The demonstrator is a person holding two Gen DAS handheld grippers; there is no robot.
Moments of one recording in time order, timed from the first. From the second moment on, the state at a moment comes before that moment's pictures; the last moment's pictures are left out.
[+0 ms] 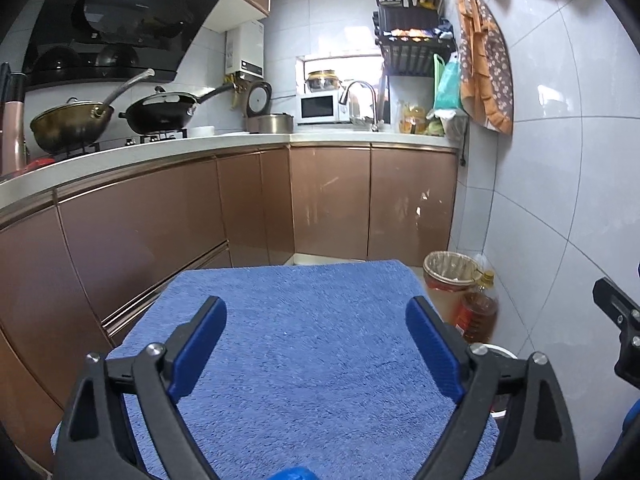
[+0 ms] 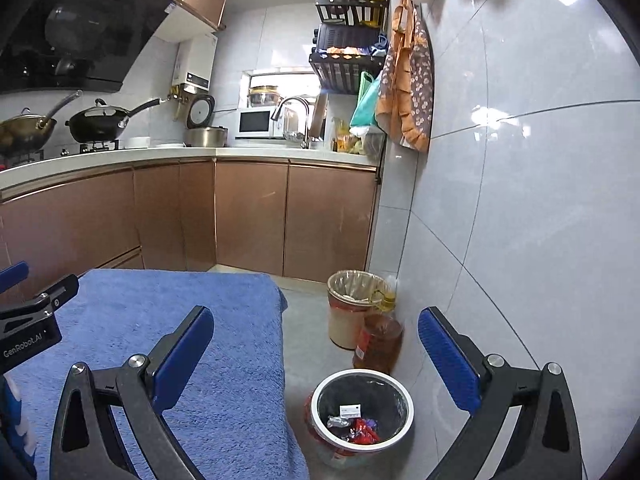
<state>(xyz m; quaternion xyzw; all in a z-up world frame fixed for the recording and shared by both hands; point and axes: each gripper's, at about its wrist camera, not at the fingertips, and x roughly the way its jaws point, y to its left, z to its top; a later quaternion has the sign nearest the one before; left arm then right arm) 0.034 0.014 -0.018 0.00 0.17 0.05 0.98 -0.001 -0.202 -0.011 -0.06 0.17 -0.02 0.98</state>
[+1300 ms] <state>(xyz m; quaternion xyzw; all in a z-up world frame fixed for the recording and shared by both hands) 0.005 0.006 -0.012 0.02 0.15 0.09 0.98 -0.031 -0.225 -0.005 -0.06 0.13 -0.02 0.99</state>
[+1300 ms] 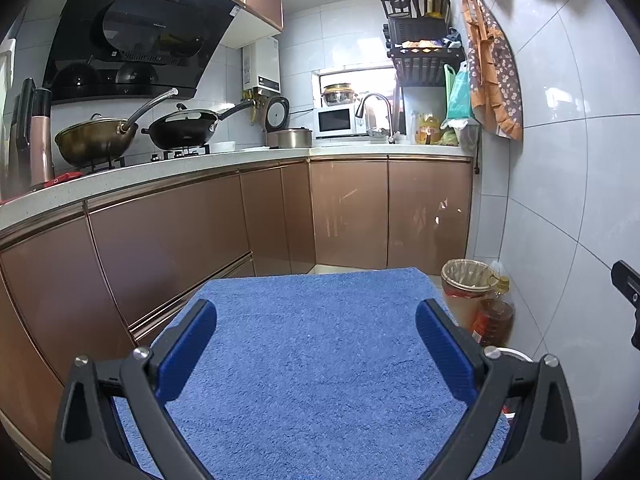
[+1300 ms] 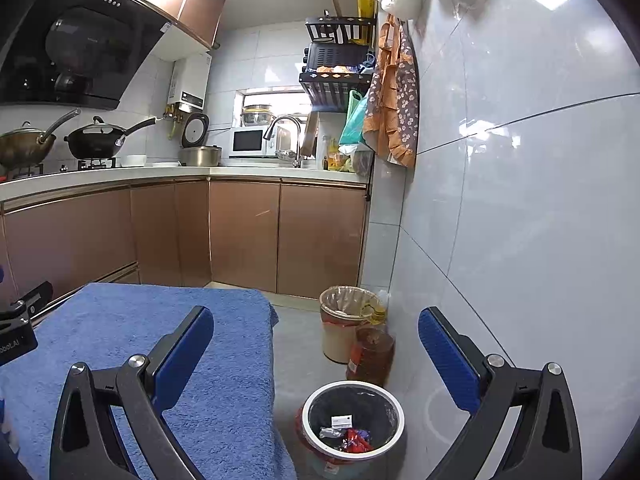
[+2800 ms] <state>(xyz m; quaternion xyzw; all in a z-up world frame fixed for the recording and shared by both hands) -0.003 0.010 -0.015 0.01 0.16 0.08 0.98 -0.035 -0.222 -0.005 -0.08 0.12 -0.03 0.99</state>
